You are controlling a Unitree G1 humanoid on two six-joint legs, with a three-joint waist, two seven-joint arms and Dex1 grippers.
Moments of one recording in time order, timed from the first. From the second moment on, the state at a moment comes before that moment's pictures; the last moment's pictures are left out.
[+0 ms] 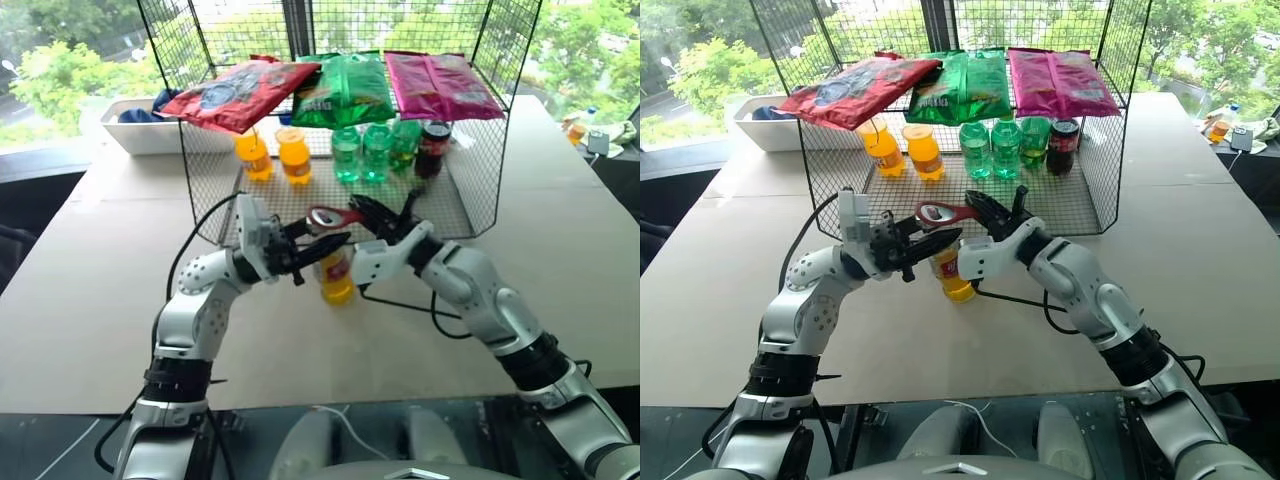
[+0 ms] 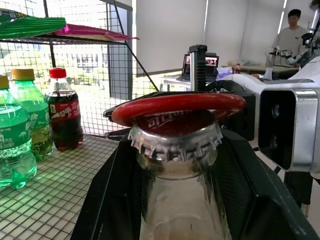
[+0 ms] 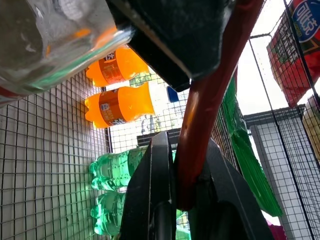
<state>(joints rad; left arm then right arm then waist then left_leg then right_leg) -0.34 0.41 0.03 -0.06 -0.57 0.18 -1.07 -0.50 -0.37 0.44 -0.12 -0.82 -0.20 0.28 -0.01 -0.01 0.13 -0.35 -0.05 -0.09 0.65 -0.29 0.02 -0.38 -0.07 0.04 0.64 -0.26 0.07</state>
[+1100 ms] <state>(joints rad) -0.36 0.38 0.00 -0.05 -0.57 0.16 -1.07 -0.58 -0.49 0.40 -0.16 -0.82 -0.24 0.31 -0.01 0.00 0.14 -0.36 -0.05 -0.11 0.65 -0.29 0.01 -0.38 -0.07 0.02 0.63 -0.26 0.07</state>
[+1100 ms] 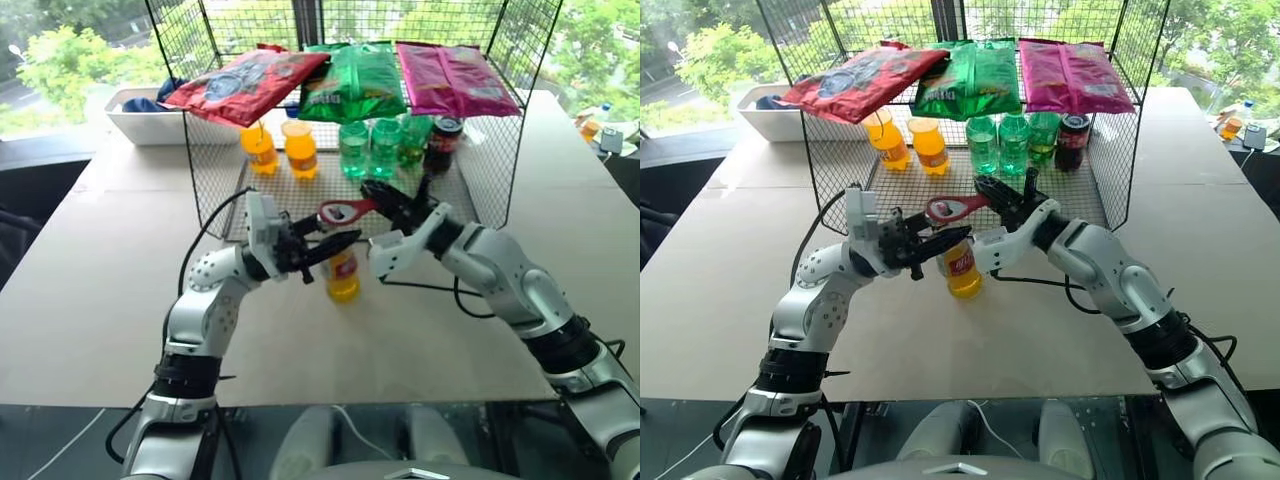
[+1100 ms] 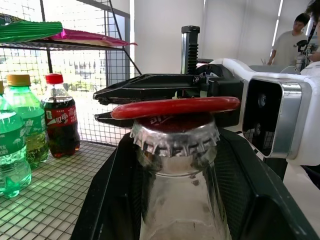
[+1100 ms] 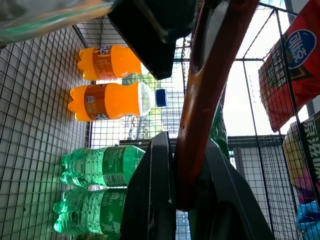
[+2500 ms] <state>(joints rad) -0.39 0.38 0.00 -0.04 -0.58 0.13 -1.08 -0.62 -0.48 0.39 -0.16 -0.94 -0.29 0.15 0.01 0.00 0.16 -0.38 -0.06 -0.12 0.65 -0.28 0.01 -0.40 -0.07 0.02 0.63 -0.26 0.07</state>
